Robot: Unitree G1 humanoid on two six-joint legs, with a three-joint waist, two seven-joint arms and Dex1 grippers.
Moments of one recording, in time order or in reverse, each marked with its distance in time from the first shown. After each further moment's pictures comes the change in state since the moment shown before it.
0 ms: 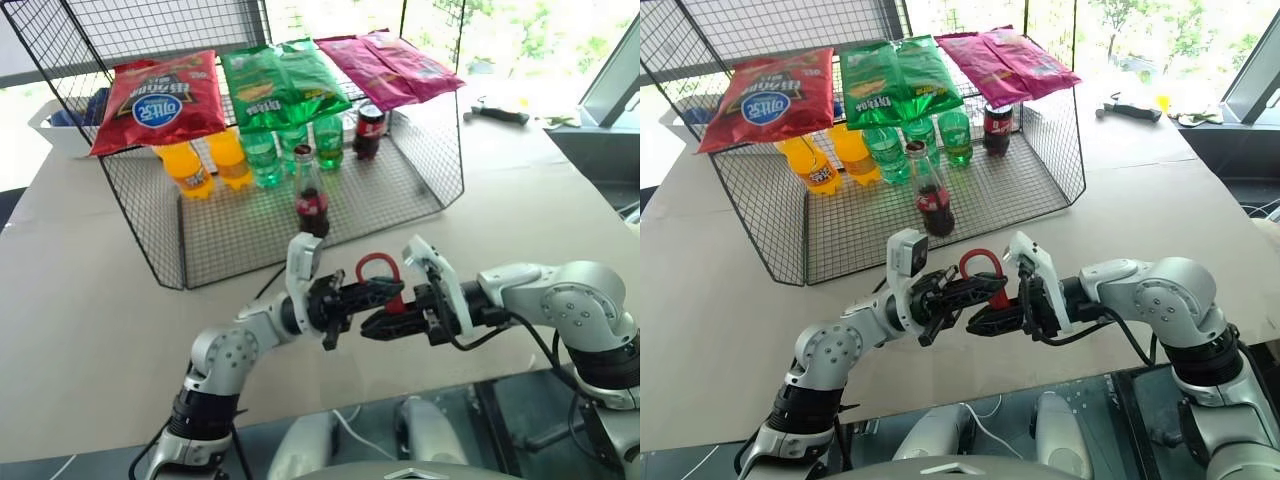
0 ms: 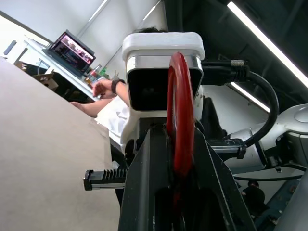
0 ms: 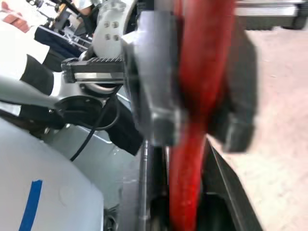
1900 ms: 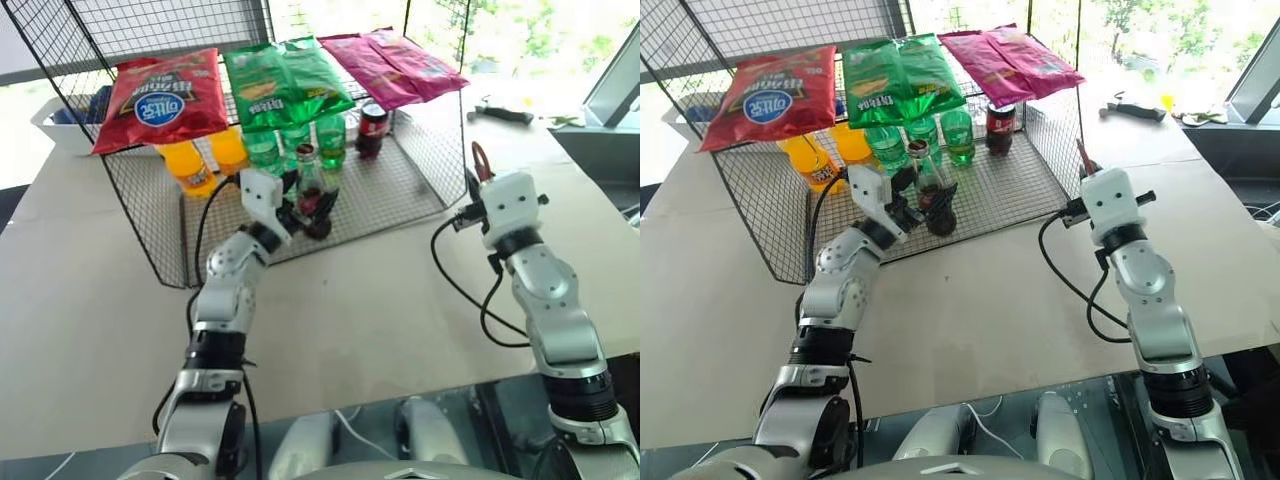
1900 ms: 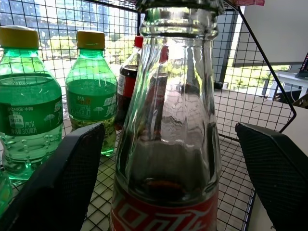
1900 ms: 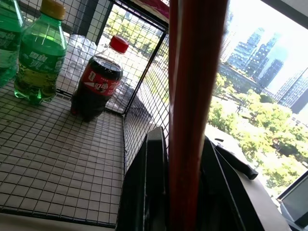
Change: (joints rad) left arm -0.313 -0.036 0.155 0.489 0.670 -0.754 0.414; right arm 0.210 0.212 -0.105 0.097 -1.179 -1.074 -0.605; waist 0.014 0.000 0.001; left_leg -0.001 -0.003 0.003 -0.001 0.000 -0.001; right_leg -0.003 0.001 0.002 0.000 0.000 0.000
